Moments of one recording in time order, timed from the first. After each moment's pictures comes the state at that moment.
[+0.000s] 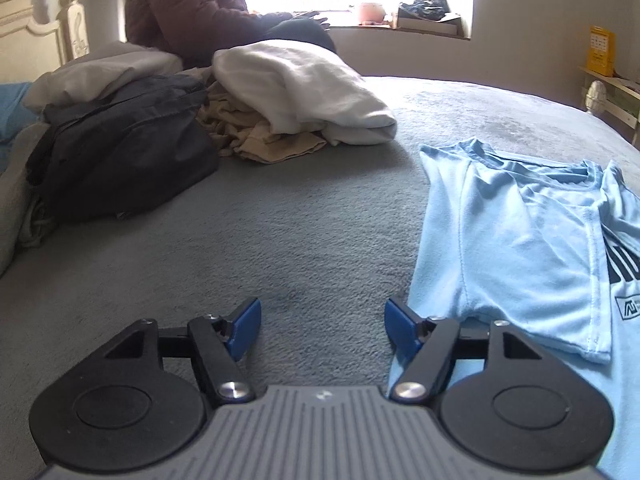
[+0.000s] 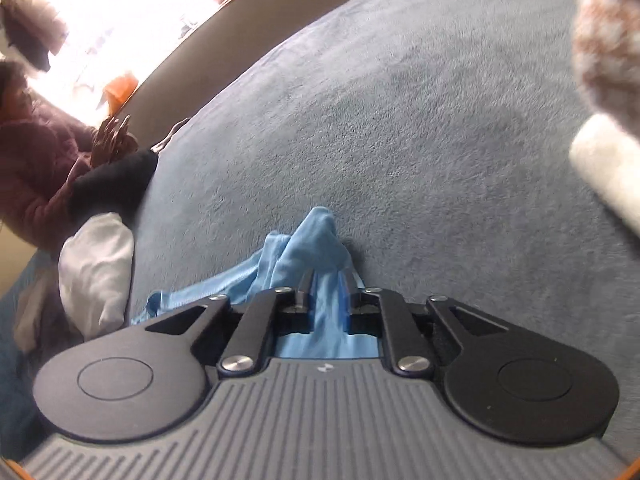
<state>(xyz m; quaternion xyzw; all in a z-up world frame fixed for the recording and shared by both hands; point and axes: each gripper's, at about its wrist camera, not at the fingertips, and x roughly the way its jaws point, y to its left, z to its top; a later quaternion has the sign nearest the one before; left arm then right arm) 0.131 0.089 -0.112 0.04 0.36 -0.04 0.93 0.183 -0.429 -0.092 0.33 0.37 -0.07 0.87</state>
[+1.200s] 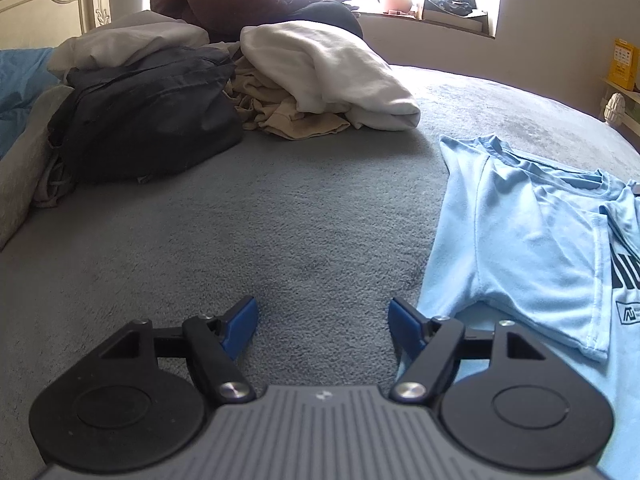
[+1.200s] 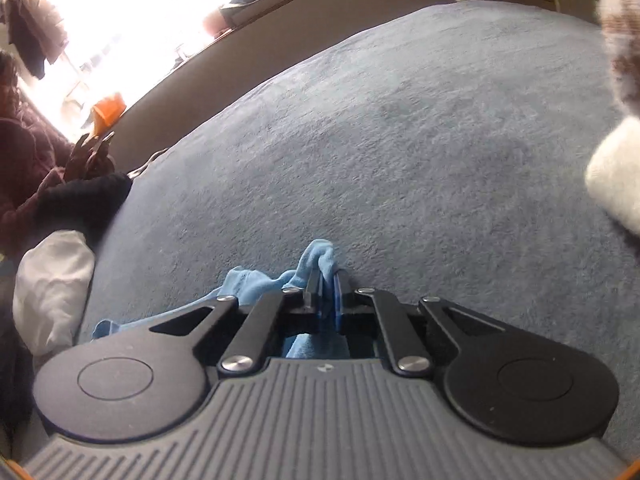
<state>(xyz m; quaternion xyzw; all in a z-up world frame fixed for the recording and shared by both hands) 0.123 0.095 -0.115 0.01 0.39 -0.02 0.92 0.213 -0.424 -0.132 0.30 0.32 -0.09 0.90</state>
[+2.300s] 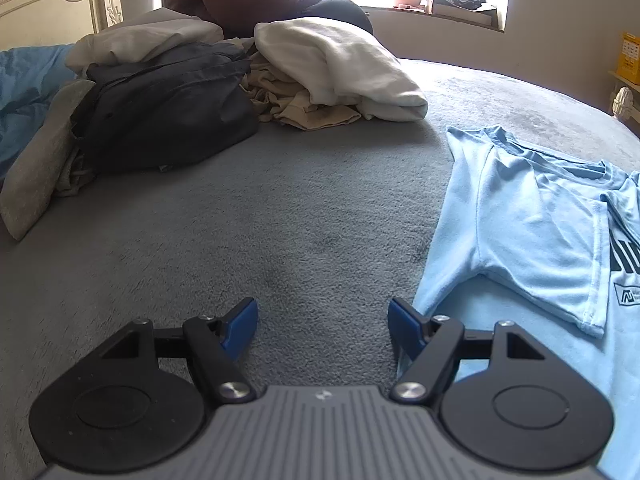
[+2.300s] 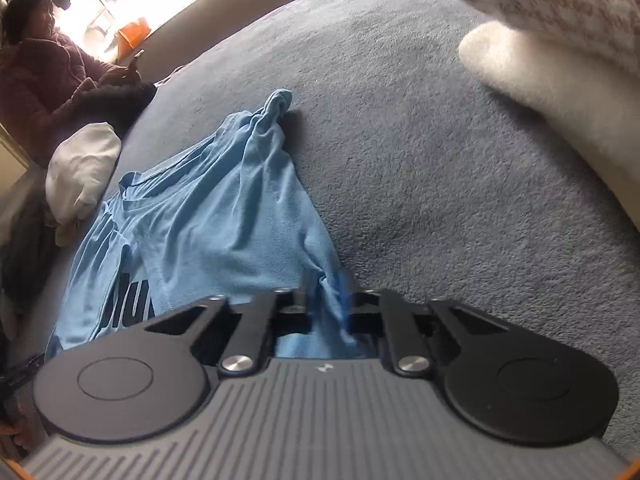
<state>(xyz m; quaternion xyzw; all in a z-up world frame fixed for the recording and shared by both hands) 0.104 0.098 -0.107 0.02 0.40 0.00 0.92 0.061 -0.427 -0.125 0.28 0.39 -0.06 0.88</state>
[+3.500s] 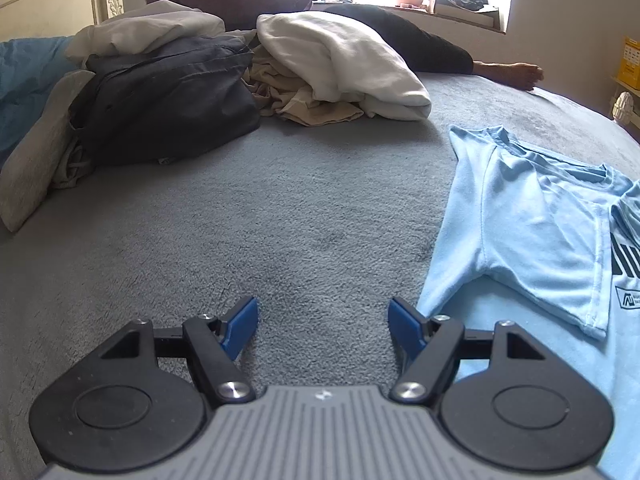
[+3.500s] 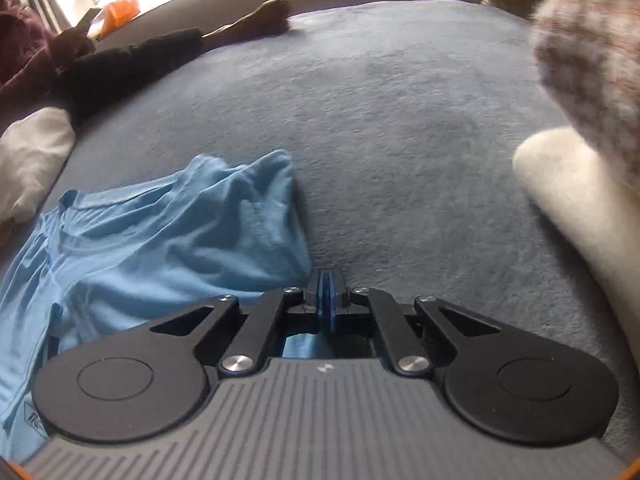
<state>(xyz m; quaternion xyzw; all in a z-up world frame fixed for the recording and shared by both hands) 0.110 0.105 -0.110 0.01 0.40 -0.01 0.92 0.158 -0.420 -0.124 0.15 0.39 -0.11 0.90</state>
